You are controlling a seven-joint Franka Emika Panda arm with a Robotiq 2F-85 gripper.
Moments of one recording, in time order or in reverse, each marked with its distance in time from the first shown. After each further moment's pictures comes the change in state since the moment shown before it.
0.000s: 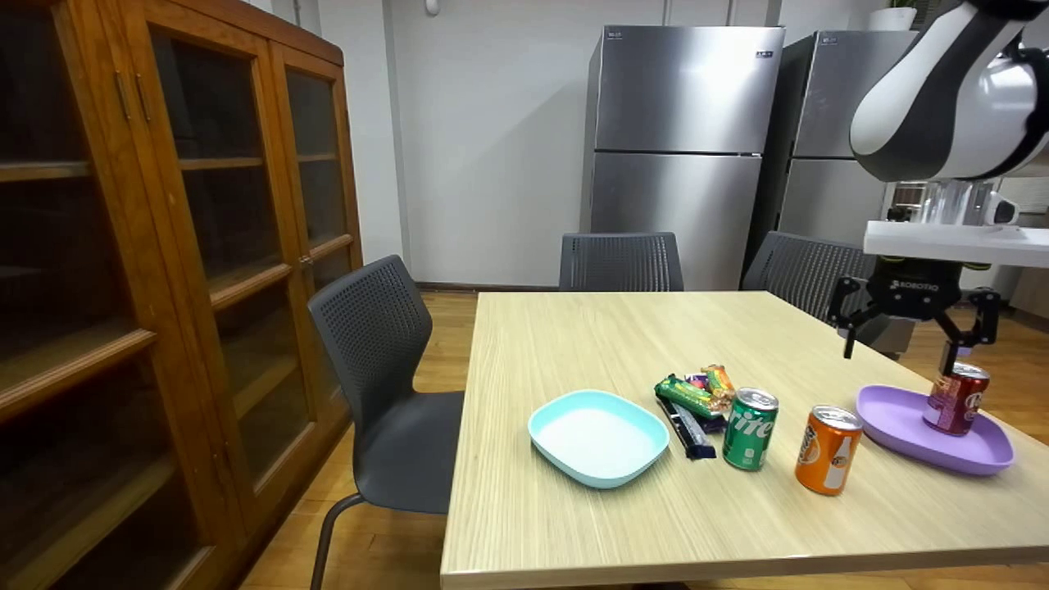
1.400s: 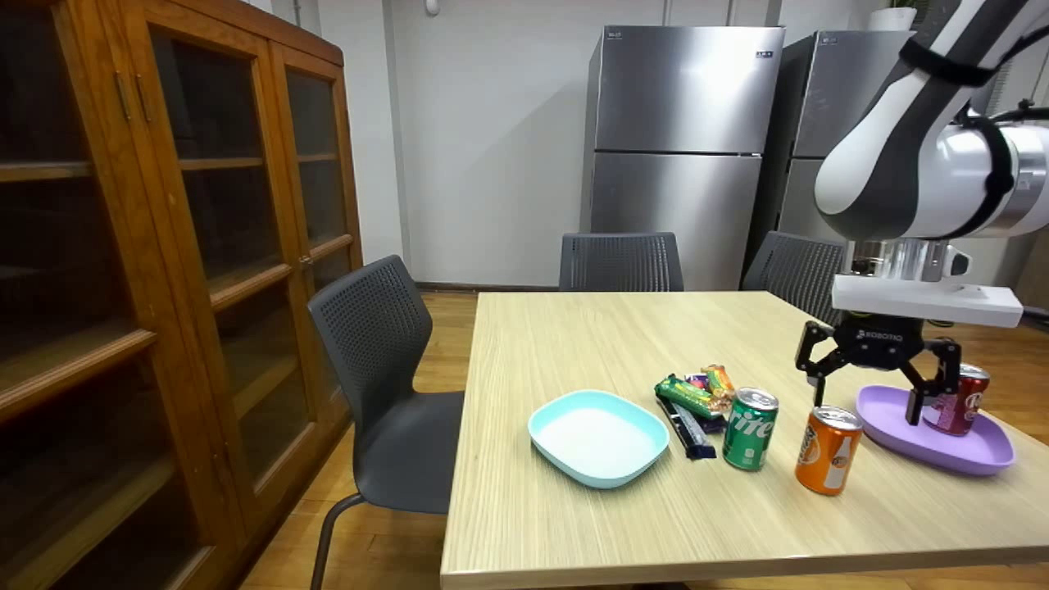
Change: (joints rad) arm 0.005 0.102 0.067 -0.038 0.008 0.100 -0.012
